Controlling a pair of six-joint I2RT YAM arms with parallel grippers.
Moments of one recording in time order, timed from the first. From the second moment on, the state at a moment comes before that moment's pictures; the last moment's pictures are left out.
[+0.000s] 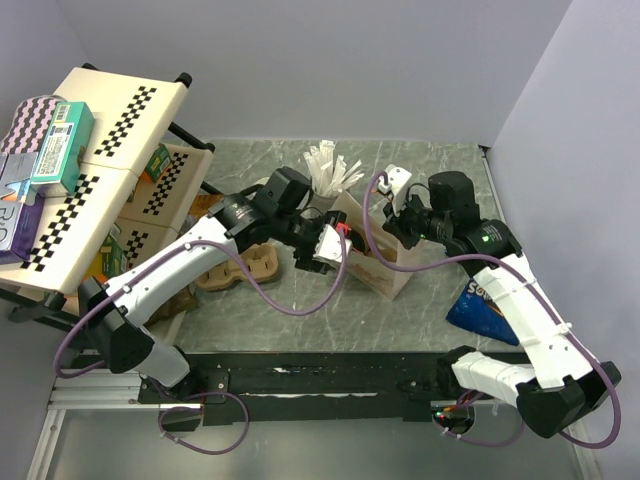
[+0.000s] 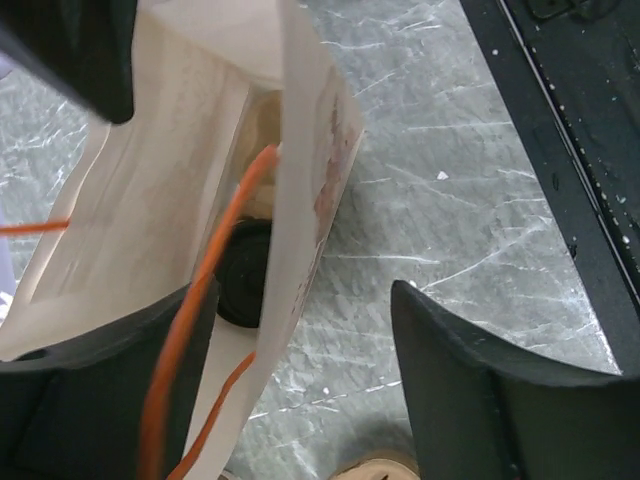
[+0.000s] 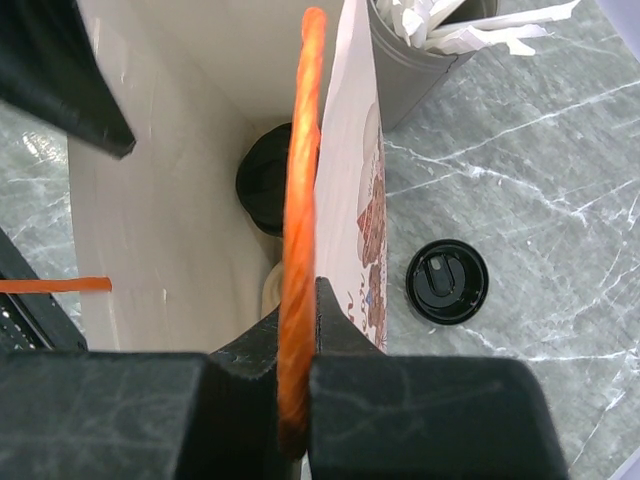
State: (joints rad) left arm -0.80 1.50 1.52 -0.78 0.67 1.01; right arm 0.41 1.08 1.24 -0.76 -0.31 -0.40
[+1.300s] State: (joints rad) left arm -0.87 1.52 1.57 -0.74 0.58 0.87; right arm 0.41 1.13 1.27 -0.79 -0.30 -0.40
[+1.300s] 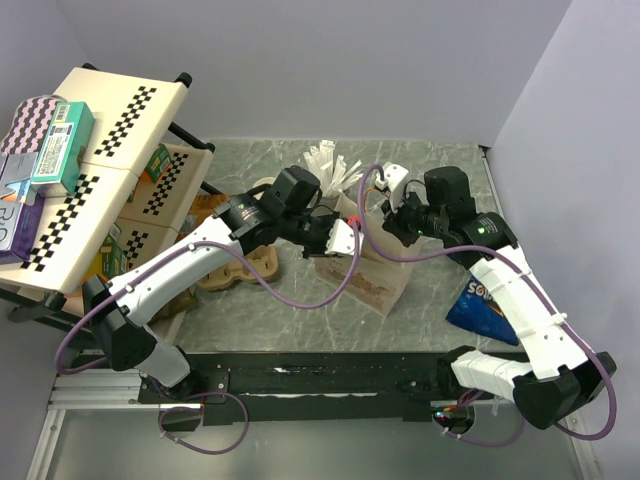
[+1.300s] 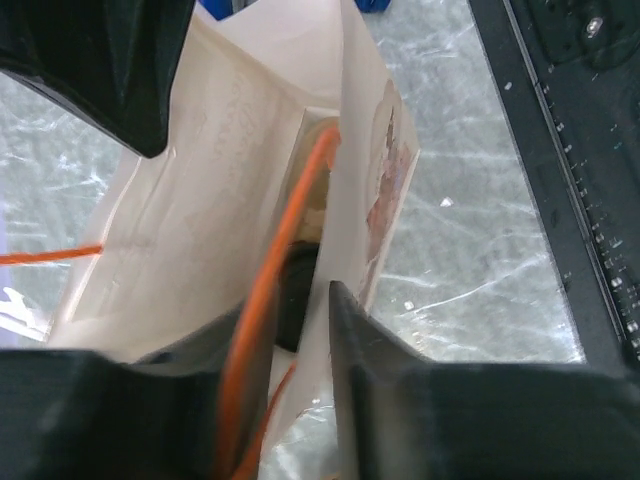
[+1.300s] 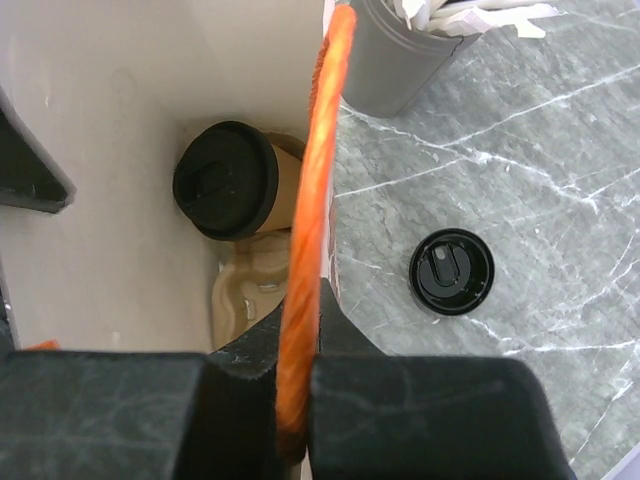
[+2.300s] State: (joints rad) left arm -0.88 1.47 1.56 -0.67 0.58 0.79; right arm 0.40 1.14 1.54 -0.96 -0.27 -0.40
